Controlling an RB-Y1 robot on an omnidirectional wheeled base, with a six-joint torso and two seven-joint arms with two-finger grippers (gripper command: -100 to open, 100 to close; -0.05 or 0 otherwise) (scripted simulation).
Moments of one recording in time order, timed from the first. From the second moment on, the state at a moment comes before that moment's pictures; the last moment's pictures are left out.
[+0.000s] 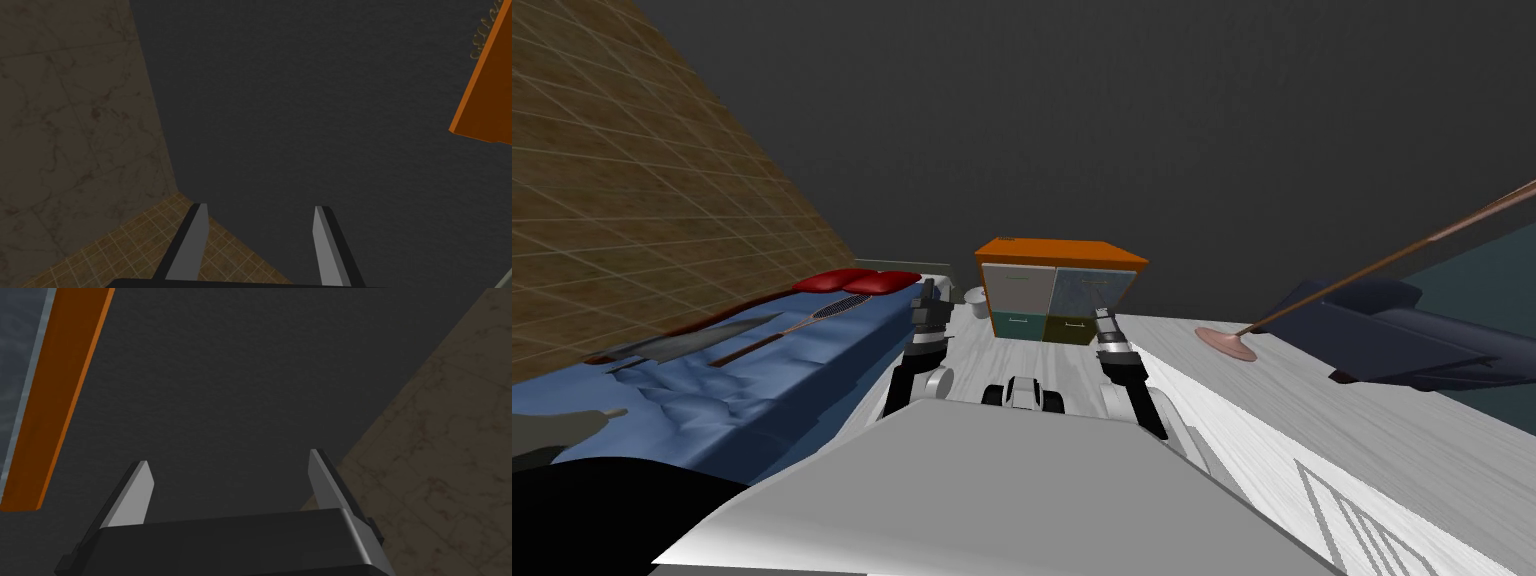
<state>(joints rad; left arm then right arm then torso) 0.49 0.04 -0.01 -2.24 0.10 -0.49 0.04 0.46 -0.15 0.08 -2.26 0.29 -0.23 0.18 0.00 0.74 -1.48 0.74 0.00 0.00</state>
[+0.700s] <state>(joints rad) 0.49 0.04 -0.01 -2.24 0.10 -0.49 0.04 0.41 -0.17 0.12 -2.19 0.47 -0.13 0.28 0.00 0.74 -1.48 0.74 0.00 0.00</state>
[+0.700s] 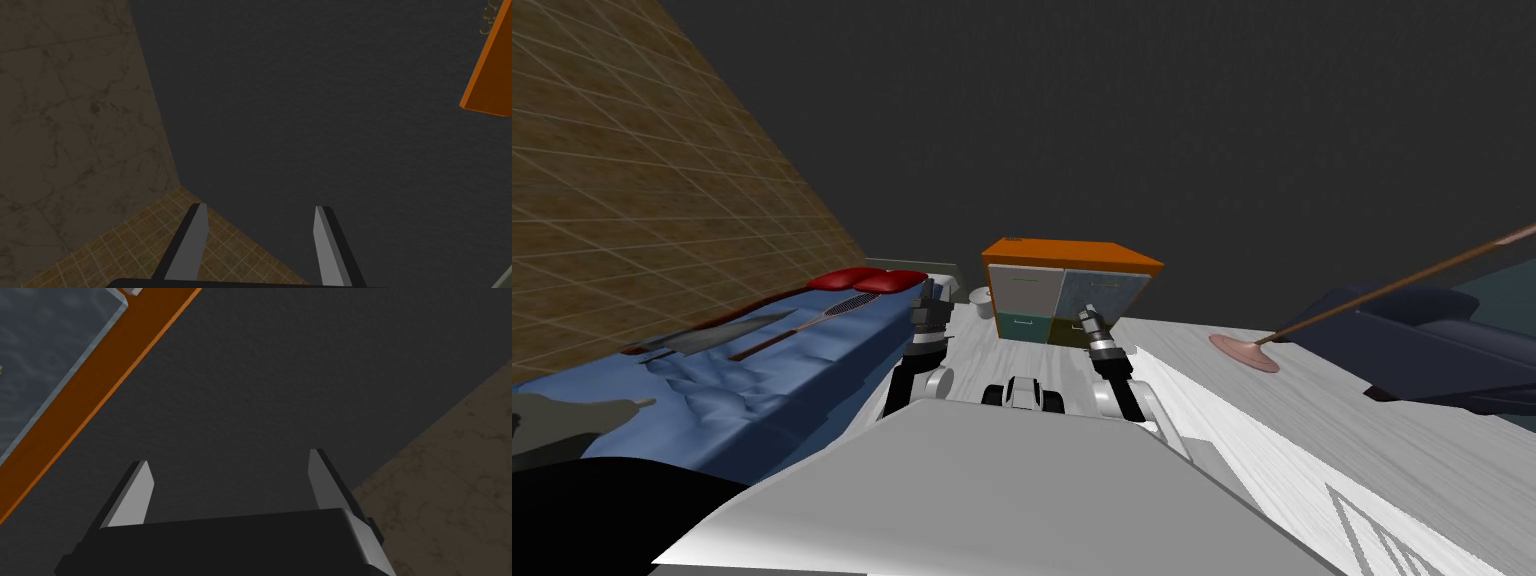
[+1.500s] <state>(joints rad) 0.49 0.04 -0.01 -2.24 0.10 -0.49 0.04 0.35 -0.17 0.16 -2.09 0.69 0.00 0.39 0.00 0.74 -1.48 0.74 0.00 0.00</state>
